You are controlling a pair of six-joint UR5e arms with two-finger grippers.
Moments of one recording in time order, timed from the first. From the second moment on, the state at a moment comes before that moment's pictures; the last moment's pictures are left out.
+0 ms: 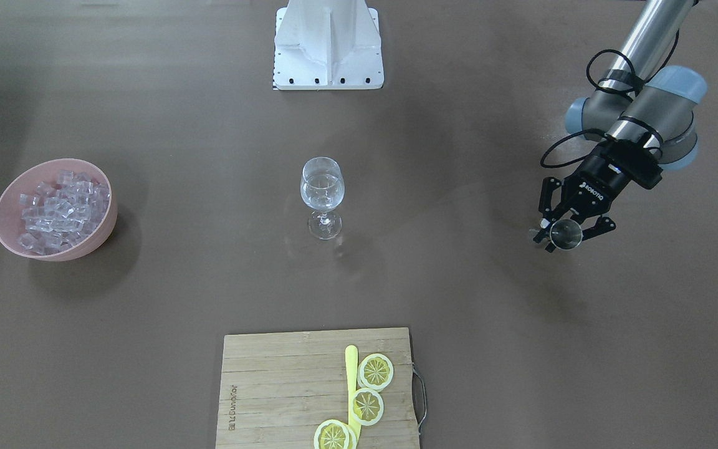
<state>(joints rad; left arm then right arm) -0.82 -1.82 -1.37 -3.22 -1.70 -0.63 1.47 -1.81 1.79 -0.96 2.44 0.20</state>
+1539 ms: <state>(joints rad) -0.64 -1.99 -1.47 -3.06 -1.61 -0.31 1.50 -1.85 1.86 -0.95 2.46 0.52</state>
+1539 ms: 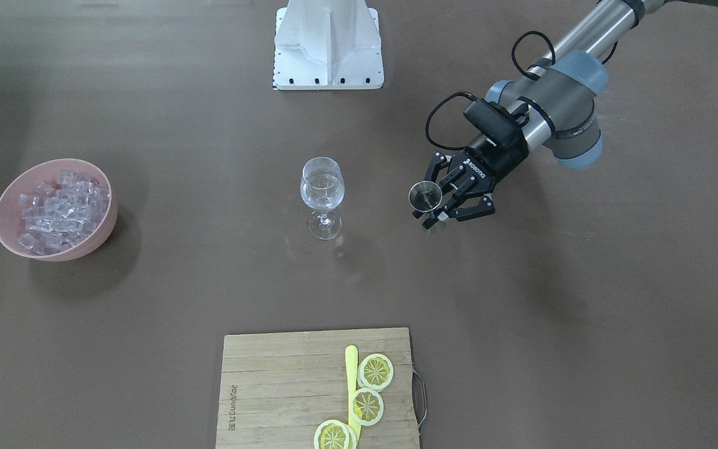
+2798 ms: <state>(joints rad) -0.53 -2.05 -1.56 -2.89 -1.50 -0.01 1.50 -1.84 1.90 -0.96 2.46 0.62</state>
